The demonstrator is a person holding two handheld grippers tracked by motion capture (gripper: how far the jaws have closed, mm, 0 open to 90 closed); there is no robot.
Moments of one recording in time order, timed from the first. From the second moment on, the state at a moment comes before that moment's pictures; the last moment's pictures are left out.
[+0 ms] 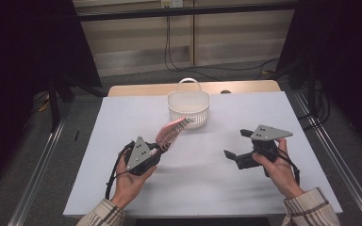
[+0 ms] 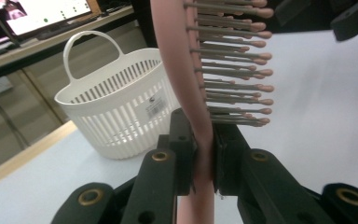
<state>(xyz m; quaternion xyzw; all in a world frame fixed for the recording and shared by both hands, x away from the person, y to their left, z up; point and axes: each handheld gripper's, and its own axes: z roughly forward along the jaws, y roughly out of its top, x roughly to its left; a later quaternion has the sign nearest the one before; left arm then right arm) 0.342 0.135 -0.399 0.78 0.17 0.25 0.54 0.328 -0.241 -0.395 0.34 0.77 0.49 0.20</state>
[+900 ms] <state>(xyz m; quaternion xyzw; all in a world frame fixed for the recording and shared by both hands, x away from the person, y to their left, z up) 0.352 0.130 -0.408 0.75 0.19 0.09 0.63 0.324 -0.223 -0.389 0.30 0.75 0.56 0.19</state>
